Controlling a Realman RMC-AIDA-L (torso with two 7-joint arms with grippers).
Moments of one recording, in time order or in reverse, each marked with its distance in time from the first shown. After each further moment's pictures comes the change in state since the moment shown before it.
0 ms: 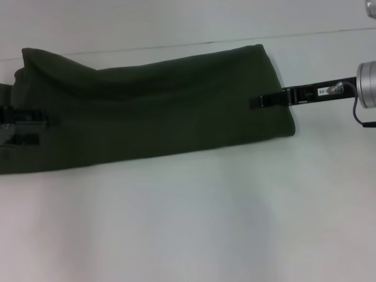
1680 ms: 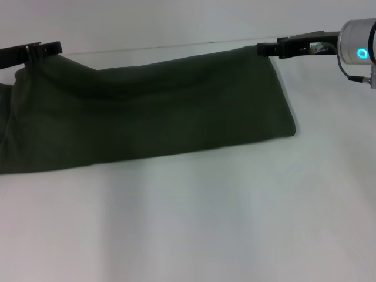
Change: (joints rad) left arm 0.036 -0.240 0.384 -0.223 0.117 -0.909 -0.034; right arm 0.050 0.053 -0.092 -0.061 -0.097 0.426 -0.030
